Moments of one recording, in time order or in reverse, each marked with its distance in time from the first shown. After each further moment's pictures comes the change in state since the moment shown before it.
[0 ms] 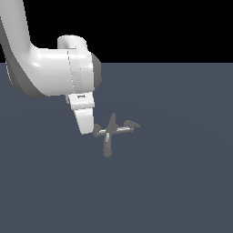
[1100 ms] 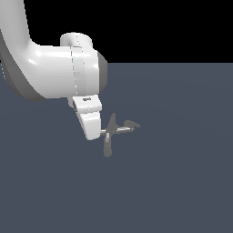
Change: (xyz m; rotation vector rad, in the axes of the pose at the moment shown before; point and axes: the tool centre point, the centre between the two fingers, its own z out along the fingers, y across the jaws) arm 0.005 0.039 -0.001 -0.021 -0.015 -0.070
